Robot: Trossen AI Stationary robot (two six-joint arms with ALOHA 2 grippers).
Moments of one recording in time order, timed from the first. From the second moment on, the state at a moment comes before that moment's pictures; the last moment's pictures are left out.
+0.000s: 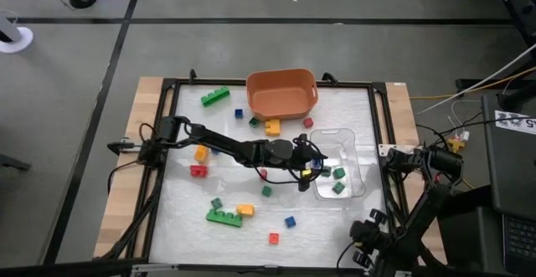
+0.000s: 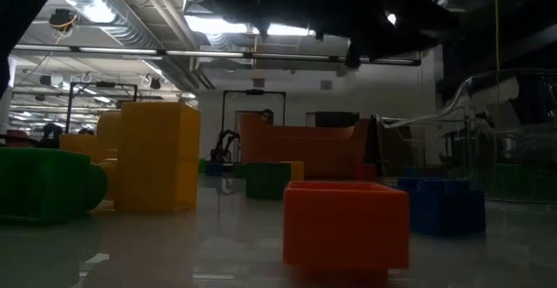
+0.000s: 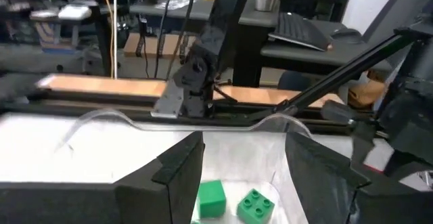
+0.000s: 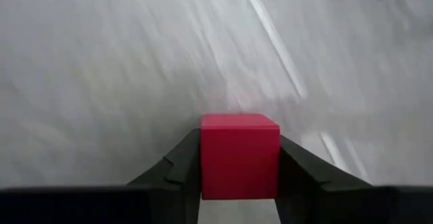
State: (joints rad) left arm -0.09 2.10 1.45 0.51 -0.11 -0.07; right arm 1.18 1.85 1.15 -0.92 0.29 1.66
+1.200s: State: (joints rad) left arm -0.10 1.80 1.45 -0.81 -0.11 0.21; right arm 0.67 1.82 1.41 -1.57 0.63 0.91
